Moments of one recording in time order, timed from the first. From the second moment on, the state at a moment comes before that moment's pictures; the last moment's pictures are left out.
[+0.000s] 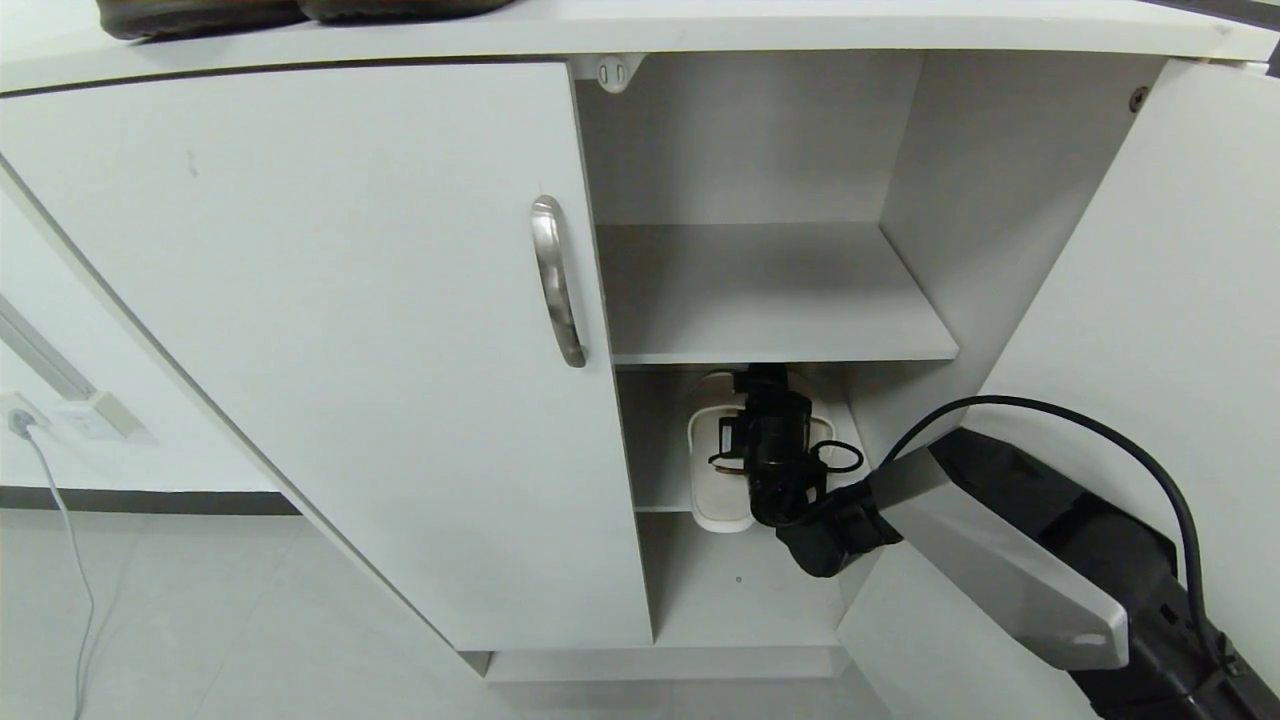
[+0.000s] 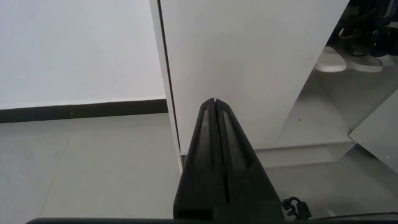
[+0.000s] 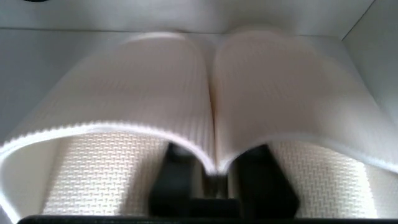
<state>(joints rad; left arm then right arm) 0.00 0.00 0.00 0.00 -0.03 0.02 0.61 2.61 -1.68 -0.88 -0.63 0.05</state>
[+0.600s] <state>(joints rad) 0.00 0.00 0.00 0.00 -0.04 0.02 0.65 2.53 -1.51 -0.94 -0.64 0.05</state>
